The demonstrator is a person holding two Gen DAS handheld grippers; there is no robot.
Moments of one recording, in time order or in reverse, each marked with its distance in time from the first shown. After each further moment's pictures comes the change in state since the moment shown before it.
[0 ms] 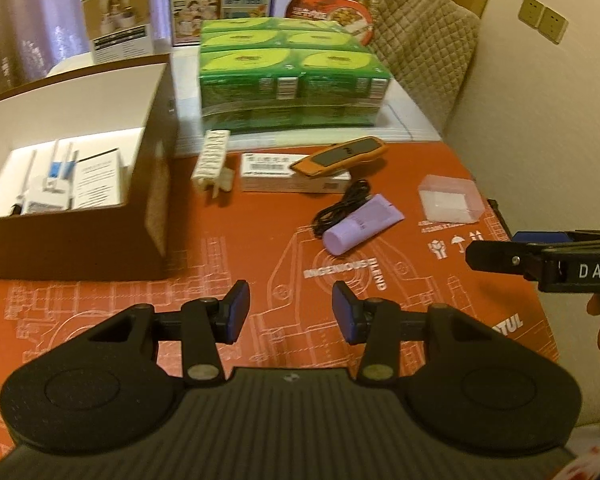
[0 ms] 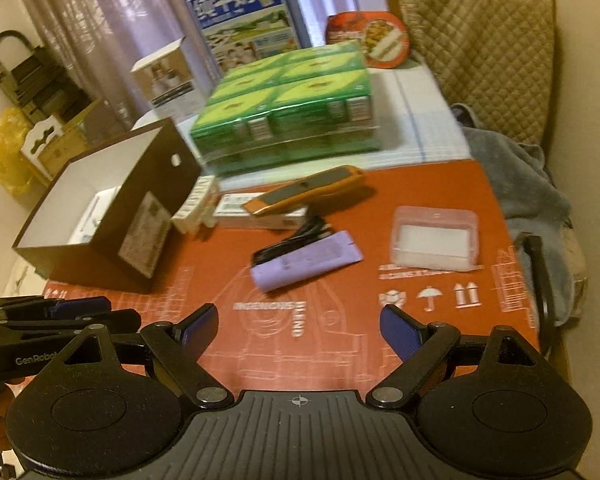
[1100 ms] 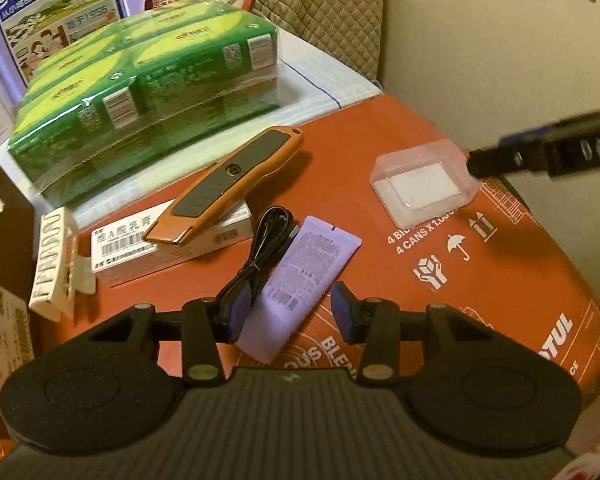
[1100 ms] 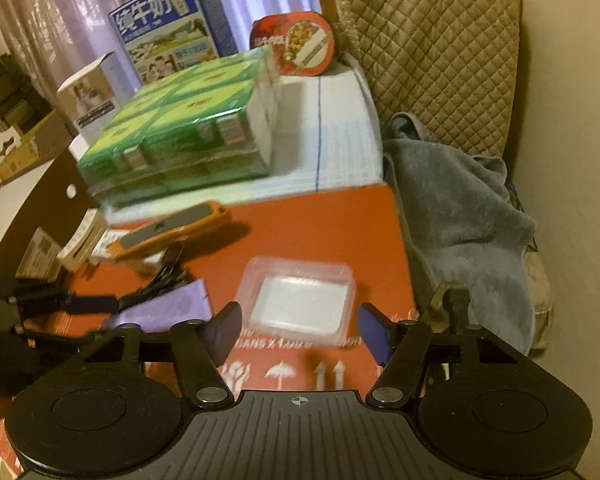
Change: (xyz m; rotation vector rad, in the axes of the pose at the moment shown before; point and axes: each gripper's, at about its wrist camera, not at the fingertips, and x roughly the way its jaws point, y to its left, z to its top) left arm 0.144 -0.072 0.041 0.347 0.046 -0.084; right arm 0.048 -0.123 0.042 -0.001 -0.032 -0.078
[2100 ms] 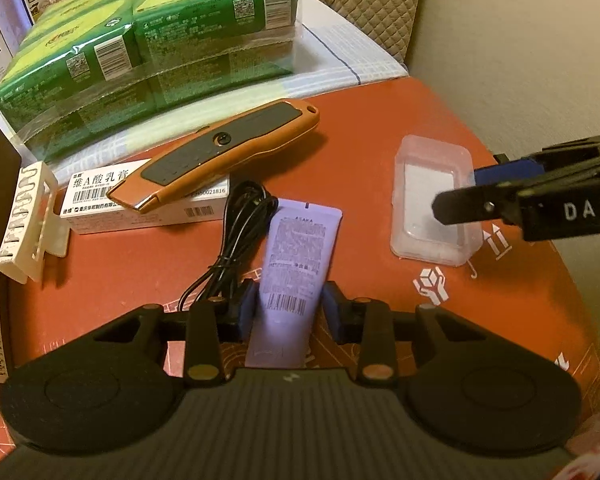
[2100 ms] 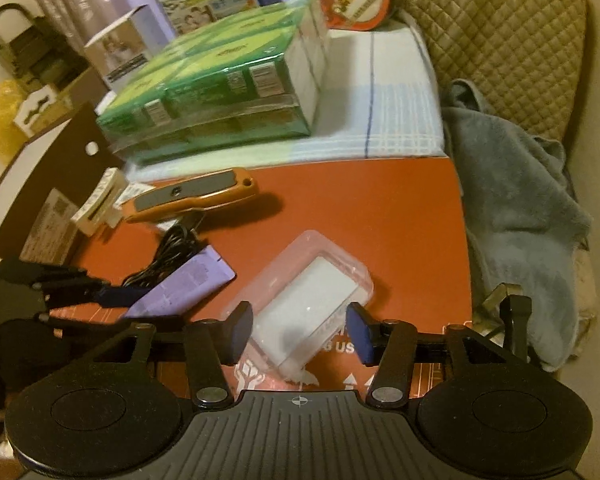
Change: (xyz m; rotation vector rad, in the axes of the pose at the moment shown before) left arm 0.028 -0.009 0.008 -0.141 0.092 0.025; right arm 0.048 0.001 0.009 -0.067 0.138 0.117
